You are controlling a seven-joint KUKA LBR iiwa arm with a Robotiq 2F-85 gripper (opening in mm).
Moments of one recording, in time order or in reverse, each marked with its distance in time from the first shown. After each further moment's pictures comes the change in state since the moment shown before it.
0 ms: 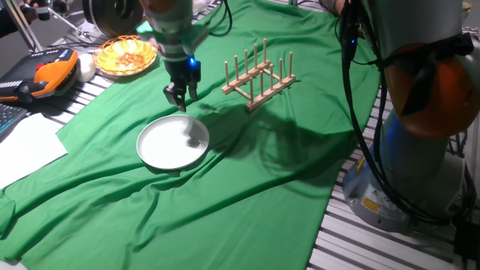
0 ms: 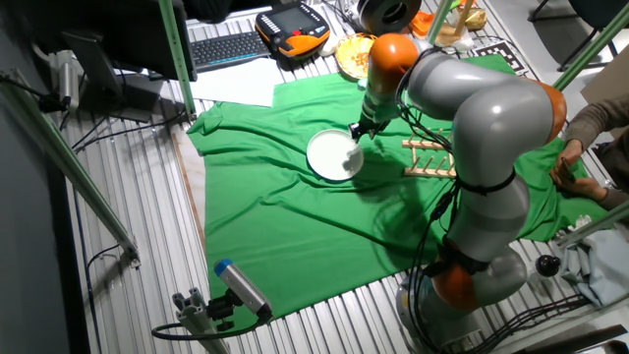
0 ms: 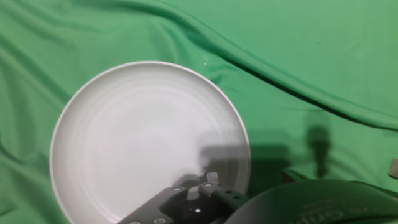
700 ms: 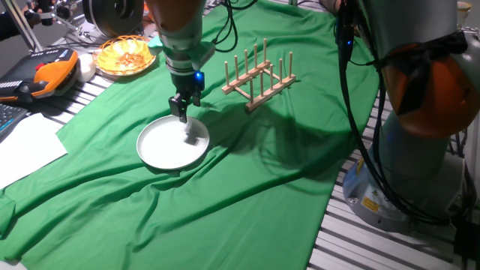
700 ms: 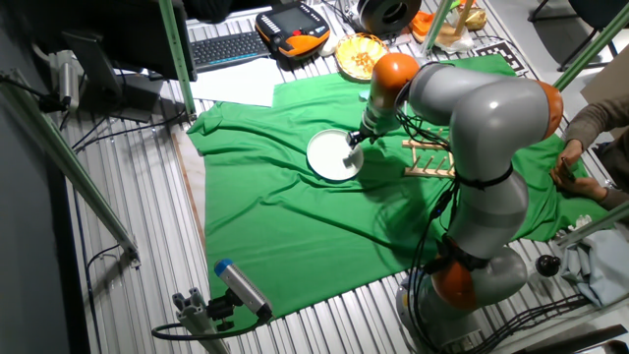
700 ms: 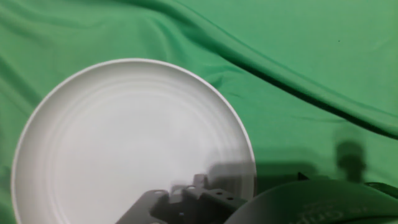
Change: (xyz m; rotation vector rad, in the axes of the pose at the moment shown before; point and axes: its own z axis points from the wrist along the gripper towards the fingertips) arm 0.000 -0.008 0.042 -0.030 -0.043 -0.014
